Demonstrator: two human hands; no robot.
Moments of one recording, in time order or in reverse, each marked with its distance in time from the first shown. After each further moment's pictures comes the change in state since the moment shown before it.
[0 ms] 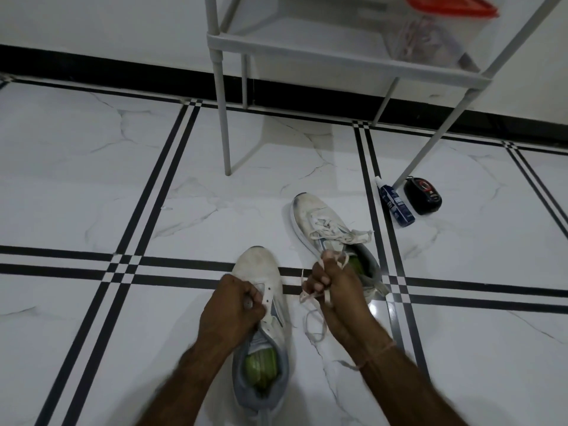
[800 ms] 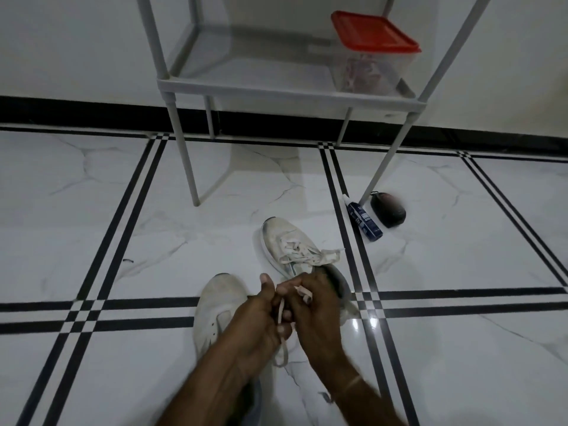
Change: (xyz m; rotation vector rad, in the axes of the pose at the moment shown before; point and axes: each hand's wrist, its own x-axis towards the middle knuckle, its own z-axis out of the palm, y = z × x) left_hand -0.007 0.143 0.008 -1.280 -0.435 -0.465; right_hand -0.009 -0.011 -0.011 -0.728 0.062 -0.563
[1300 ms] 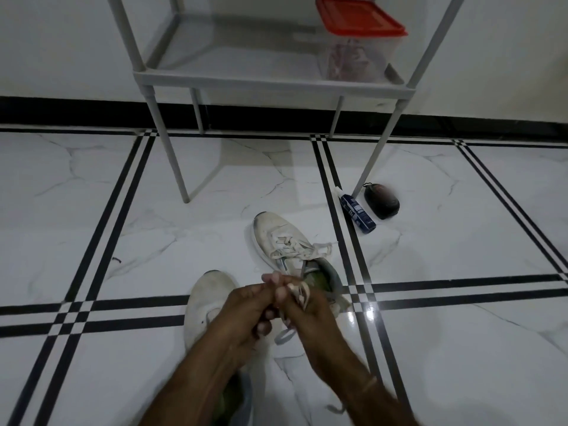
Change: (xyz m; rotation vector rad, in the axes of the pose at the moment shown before) left_hand 0.012 -0.001 -0.011 0.401 0.091 0.109; right_hand -0.012 -0.014 -0.028 0.293 -0.326 0.288
